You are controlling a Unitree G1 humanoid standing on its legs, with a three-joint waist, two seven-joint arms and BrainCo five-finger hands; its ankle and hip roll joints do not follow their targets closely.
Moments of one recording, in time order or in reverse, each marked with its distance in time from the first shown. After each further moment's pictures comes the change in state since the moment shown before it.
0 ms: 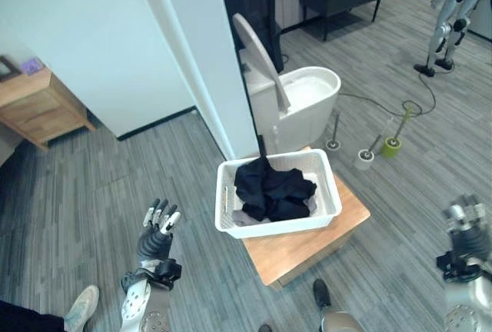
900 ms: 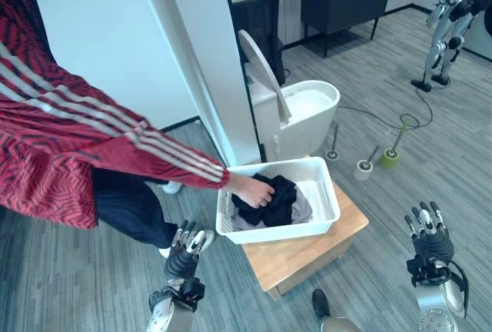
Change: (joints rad) left arm 0.076 -0.045 -0.110 -0.002 -0.006 0.036 0.020; right arm -0.030 -0.009 0.091 0.000 0.032 0.015 -0.057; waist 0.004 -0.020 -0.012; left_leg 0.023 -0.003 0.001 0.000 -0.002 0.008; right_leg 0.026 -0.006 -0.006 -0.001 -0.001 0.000
